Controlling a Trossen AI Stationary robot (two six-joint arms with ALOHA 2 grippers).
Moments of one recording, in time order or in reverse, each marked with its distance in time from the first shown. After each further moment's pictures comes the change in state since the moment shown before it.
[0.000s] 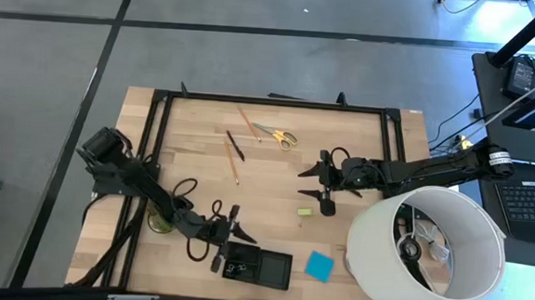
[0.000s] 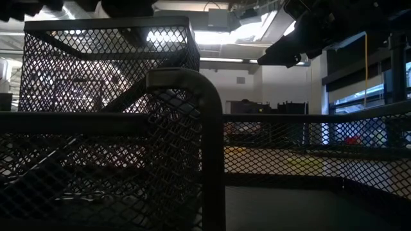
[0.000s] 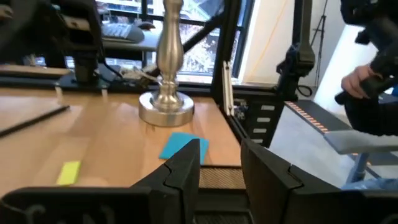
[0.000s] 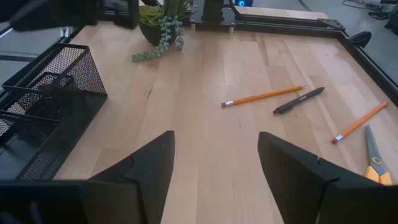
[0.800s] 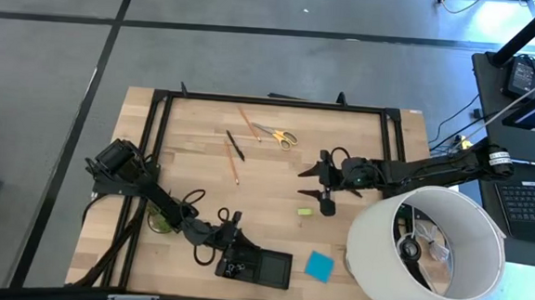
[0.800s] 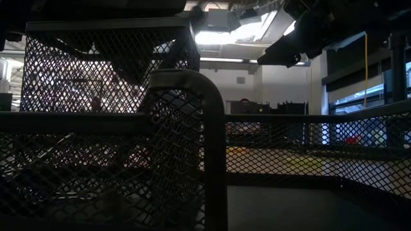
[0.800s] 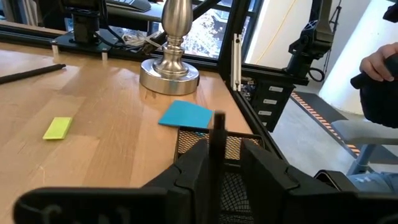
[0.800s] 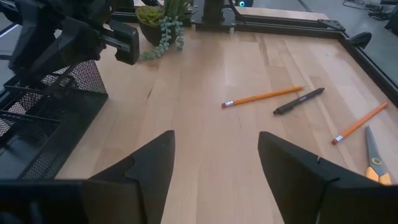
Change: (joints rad) left arm -0.017 0.172 0.003 0.070 -0.009 -0.121; right arm 0.000 0.000 0.000 0.002 0.000 -0.003
